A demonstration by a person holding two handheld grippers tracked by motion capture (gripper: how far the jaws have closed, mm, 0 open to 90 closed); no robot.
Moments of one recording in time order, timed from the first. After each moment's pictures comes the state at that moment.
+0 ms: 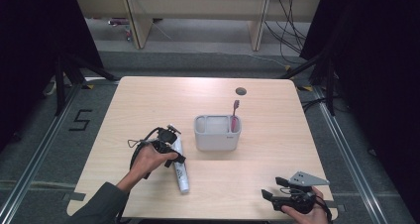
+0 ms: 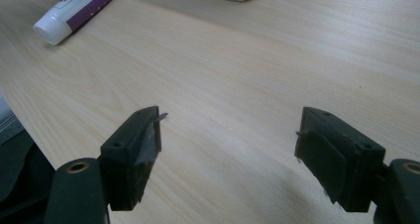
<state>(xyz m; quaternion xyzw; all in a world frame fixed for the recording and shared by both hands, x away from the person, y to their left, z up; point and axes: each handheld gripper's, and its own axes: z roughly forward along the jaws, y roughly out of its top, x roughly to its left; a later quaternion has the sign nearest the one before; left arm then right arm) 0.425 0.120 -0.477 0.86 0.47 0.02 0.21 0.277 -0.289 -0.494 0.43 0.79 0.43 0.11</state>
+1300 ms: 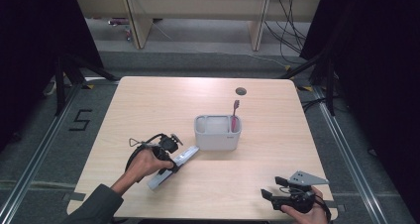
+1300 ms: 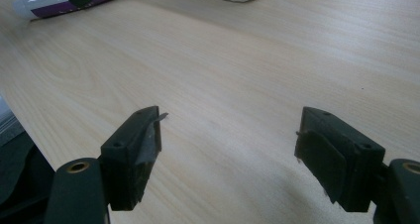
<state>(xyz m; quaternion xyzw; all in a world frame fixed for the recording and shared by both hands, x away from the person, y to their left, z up) 0.410 0.119 -0.479 0.91 0.38 0.00 0.15 0.278 -0.288 -0.494 0.44 0.79 0.42 0.10</state>
